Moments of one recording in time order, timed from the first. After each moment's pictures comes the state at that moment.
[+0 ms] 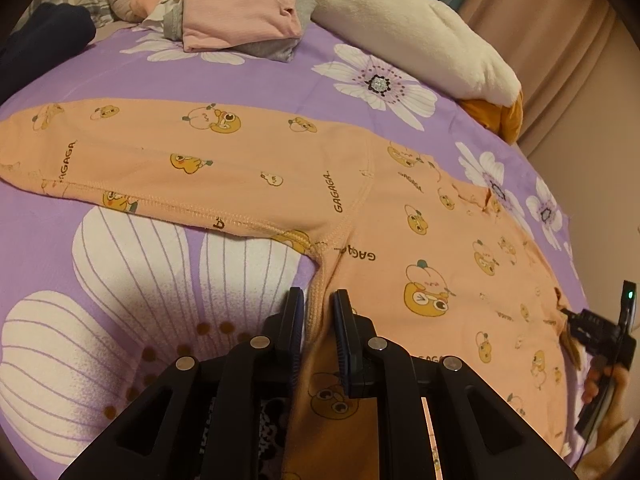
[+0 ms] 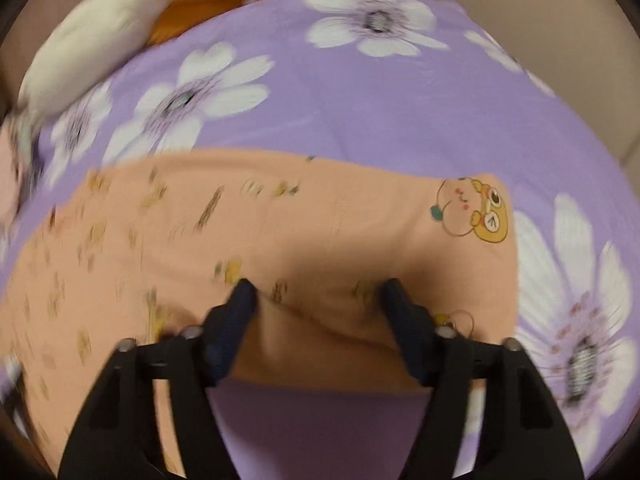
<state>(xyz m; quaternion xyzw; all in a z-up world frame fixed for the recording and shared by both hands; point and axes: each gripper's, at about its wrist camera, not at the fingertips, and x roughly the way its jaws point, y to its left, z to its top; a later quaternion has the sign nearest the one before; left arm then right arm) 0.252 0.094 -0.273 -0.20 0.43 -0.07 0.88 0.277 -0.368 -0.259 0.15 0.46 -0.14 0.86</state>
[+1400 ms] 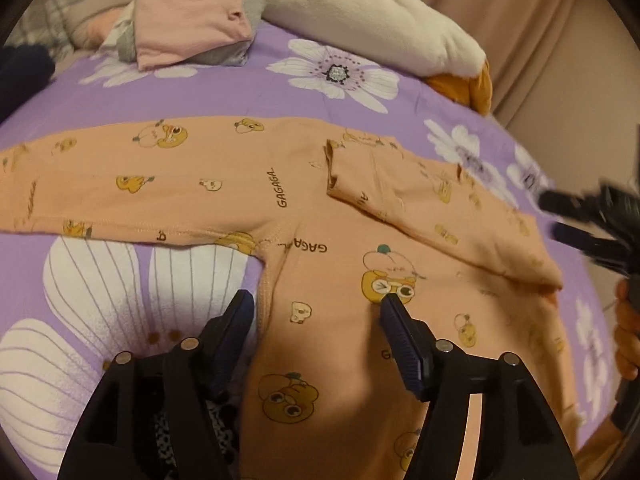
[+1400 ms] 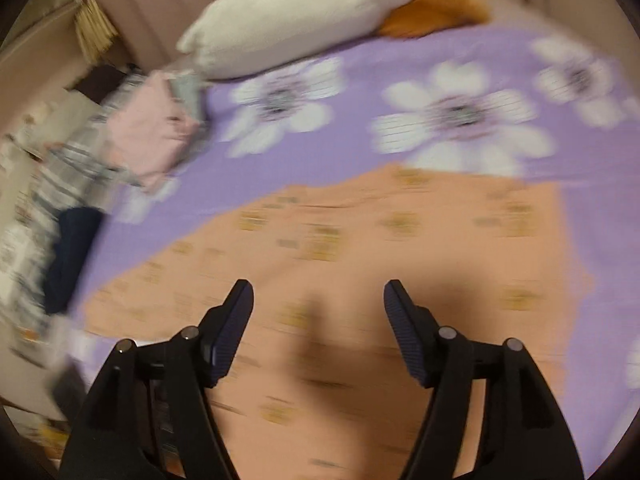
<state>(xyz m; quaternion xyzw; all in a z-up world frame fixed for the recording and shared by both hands) 0.251 0.066 -0.268 -0.13 0.42 -0.11 0.89 0.324 -0.171 -0.176 0.12 0.46 0.07 0.88</state>
